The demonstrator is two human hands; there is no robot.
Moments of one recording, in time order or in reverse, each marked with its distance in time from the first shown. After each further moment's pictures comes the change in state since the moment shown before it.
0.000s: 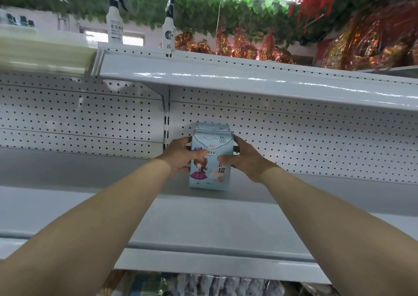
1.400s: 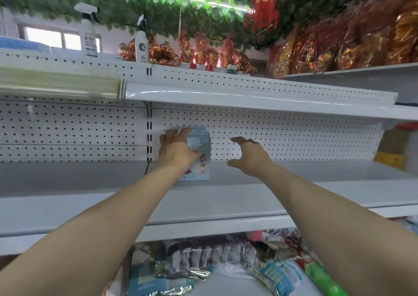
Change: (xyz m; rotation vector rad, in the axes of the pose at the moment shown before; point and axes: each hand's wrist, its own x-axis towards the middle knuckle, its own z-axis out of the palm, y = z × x) left_hand -0.093 0.050 0.021 0.638 0.274 0.275; right_hand -0.143 -0.086 0.003 -0.988 0.339 0.181
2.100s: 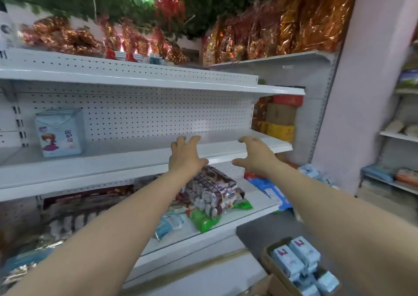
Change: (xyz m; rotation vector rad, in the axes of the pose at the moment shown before) left_hand -0.259 0.332 0.166 -0.052 -0.311 0.237; right_hand -0.288 0.328 -0.183 -0.061 0.073 0.267
